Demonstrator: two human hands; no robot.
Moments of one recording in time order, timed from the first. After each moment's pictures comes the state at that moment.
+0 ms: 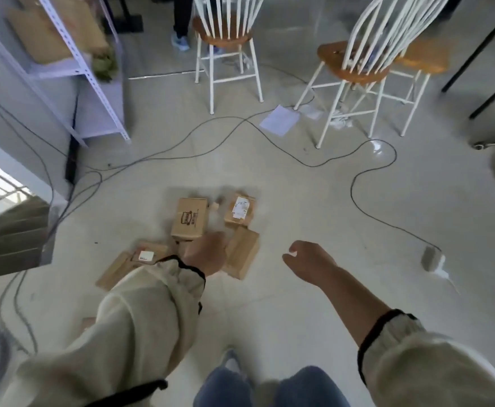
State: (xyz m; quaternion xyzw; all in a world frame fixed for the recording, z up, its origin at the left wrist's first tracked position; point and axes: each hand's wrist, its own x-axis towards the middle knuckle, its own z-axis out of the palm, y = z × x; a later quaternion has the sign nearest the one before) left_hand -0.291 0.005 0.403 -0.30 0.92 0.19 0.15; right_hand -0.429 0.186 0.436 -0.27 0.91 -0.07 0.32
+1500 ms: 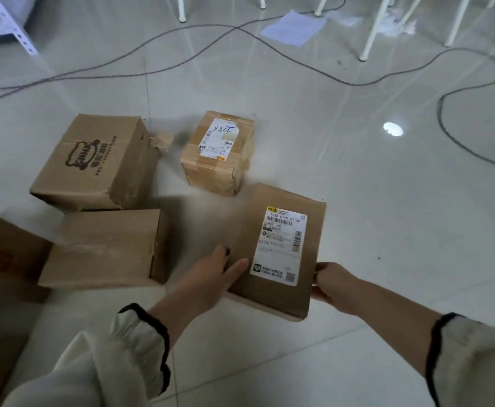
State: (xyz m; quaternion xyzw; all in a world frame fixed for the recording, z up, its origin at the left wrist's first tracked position) left_hand -0.419 -0.027 -0.220 -0.35 0.85 0.37 0.11; right_hand -0.584 0.142 -0.213 0.07 0.74 -0.41 0.53
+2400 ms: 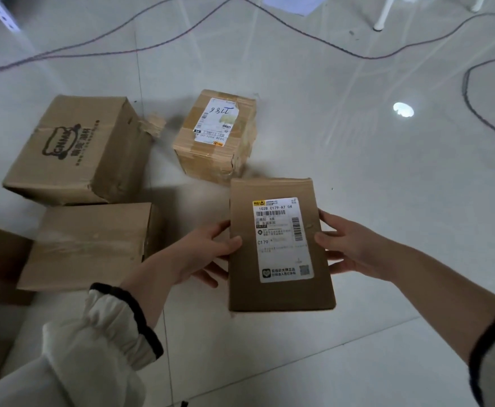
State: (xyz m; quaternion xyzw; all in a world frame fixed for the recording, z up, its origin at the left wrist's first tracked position) left_hand -0.451 -0.072 -0.206 -0.41 0.65 0.61 0.20; right_hand -0.650 0.134 -0.213 -0.15 0.68 -0.40 0.59
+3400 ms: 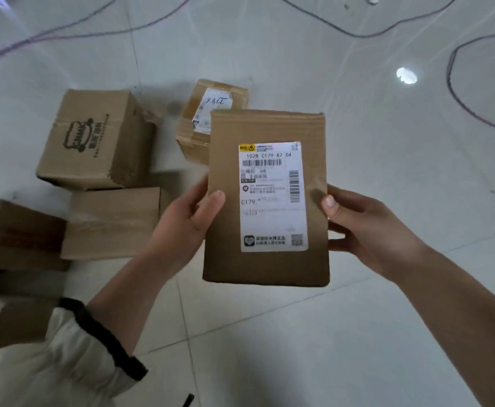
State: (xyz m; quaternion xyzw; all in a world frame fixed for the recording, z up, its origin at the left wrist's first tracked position) left_hand -0.421 -0.027 -0.084 -0.32 0.69 0.64 -0.06; right_hand -0.598 0.169 -0.076 -0.15 0.64 -0.56 0.51
